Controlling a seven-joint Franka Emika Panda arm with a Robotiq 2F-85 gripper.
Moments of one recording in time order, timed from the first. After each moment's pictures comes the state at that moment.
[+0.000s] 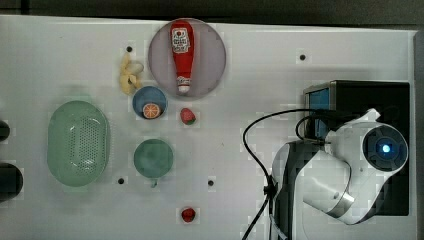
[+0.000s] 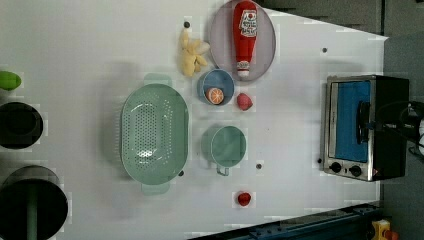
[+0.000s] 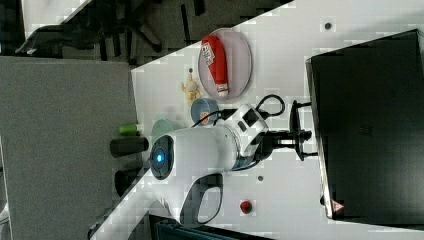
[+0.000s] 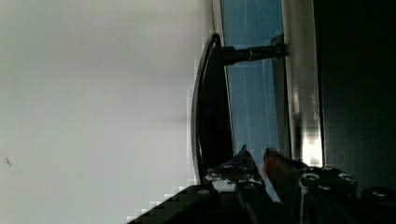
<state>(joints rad) -0.08 0.14 -0.43 -2.23 -0.08 0.84 -1.12</state>
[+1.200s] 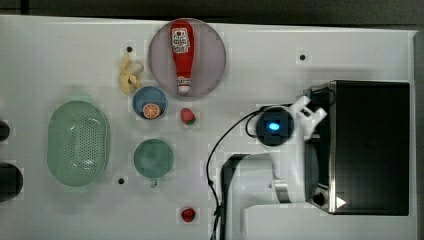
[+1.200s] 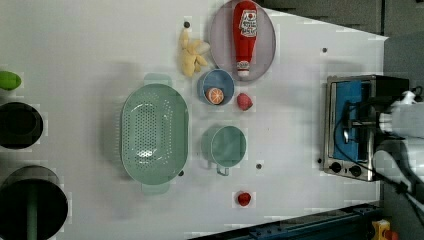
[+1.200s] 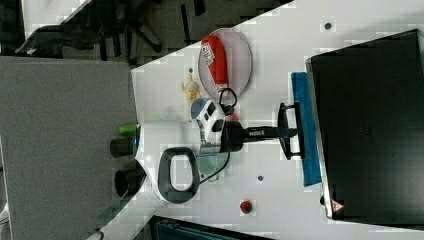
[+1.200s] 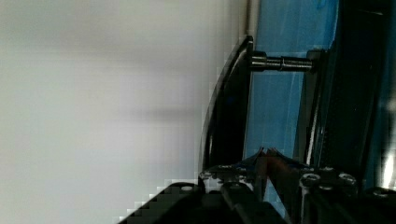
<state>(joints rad) -0.01 0.15 -0.29 -2.31 -0.58 0.85 -0.68</state>
